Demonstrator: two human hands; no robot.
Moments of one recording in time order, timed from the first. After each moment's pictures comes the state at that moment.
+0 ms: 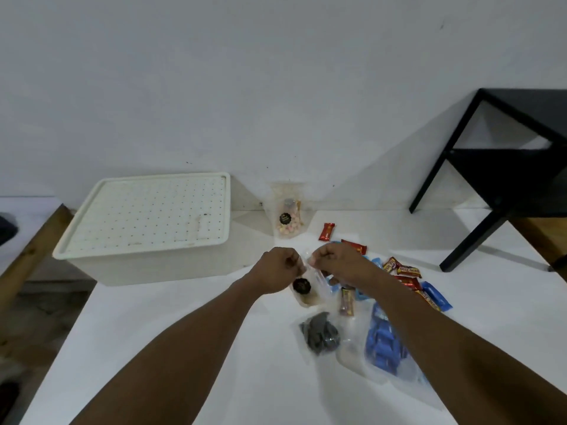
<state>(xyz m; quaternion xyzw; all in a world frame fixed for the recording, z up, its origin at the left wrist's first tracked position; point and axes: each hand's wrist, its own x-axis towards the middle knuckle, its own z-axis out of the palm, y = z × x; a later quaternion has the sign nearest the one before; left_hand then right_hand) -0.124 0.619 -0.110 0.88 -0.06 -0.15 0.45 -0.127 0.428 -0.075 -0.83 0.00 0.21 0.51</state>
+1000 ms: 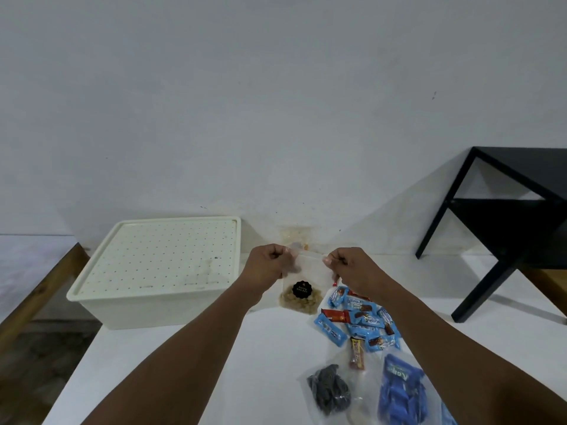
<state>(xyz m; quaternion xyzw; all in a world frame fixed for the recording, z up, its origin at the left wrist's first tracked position) -0.084 0.651 -0.036 0.70 0.03 -0.05 0.71 -0.073 0.433 -0.020 -0.89 -0.08 0.08 0.45</state>
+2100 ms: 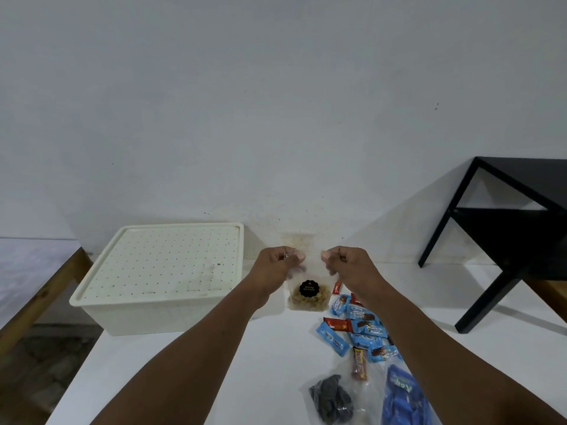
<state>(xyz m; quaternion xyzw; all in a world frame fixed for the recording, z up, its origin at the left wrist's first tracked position) -0.082 0.645 -0.018 0.71 0.01 -0.07 0.70 -0.078 0.455 -0.004 -0.81 -0.02 0.05 0.59</state>
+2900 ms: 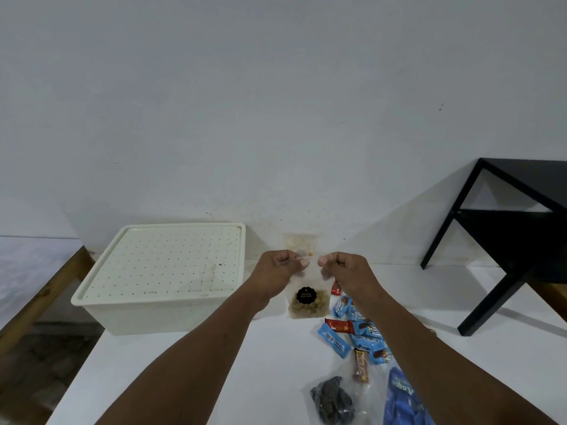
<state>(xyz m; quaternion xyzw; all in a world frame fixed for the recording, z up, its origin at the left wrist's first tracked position) -0.084 0.646 -0.018 0.73 0.01 -0.07 0.68 -0.080 0.462 -0.014 -0.78 -0.01 0.04 0.62</state>
